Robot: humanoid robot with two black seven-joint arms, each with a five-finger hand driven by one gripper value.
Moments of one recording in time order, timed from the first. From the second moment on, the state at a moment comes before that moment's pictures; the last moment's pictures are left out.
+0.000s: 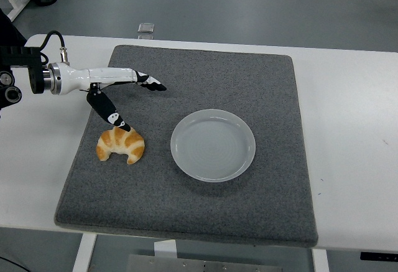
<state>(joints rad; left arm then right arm) -1.16 0.87 0.00 -1.31 1.10 -0.24 -0.40 0.02 0.00 -0.10 0.14 0.06 0.03 -0.02</state>
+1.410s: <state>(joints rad) -1.16 0.90 0.02 -1.30 1.26 -0.36 -0.42 0.02 0.00 -0.10 0.14 0.06 0.03 -0.02</state>
